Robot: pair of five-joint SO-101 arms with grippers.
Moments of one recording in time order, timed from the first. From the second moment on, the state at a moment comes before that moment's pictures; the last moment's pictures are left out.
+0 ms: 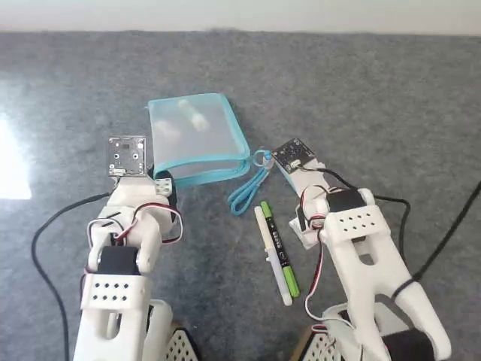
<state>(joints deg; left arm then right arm) -4.4 -64.1 75.4 38.5 6.9 -17.0 -28.2 52.5 60.7 21.3</state>
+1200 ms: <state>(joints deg) -4.4 -64.1 75.4 38.5 6.9 -9.1 -10.4 33.1 69.1 22.2</state>
